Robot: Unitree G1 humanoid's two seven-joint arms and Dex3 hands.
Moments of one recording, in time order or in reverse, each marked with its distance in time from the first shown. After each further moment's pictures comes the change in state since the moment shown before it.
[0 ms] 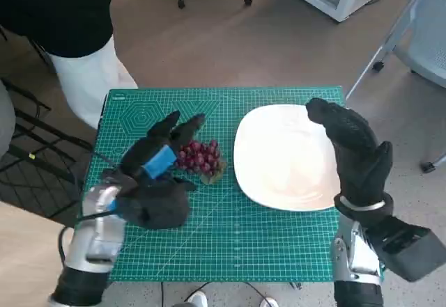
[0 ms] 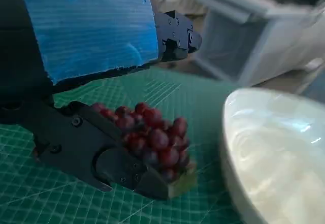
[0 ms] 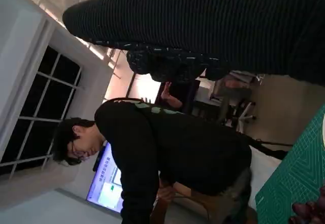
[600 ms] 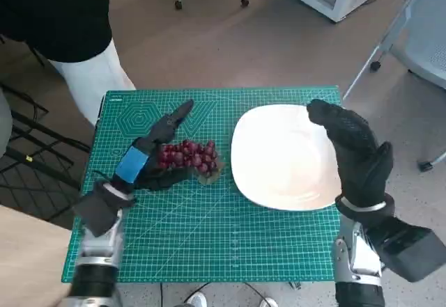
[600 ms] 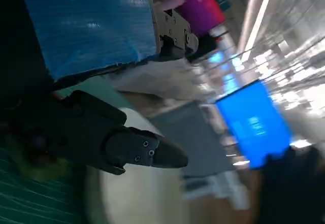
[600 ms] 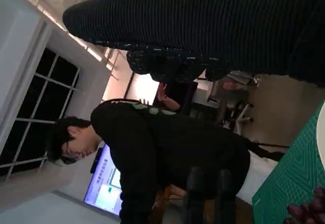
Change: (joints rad) left arm 0.002 -0.066 0.251 0.318 -0.609 -0.559 -0.026; right arm 0.002 -0.006 -0.001 0.001 0.002 -0.003 0.004
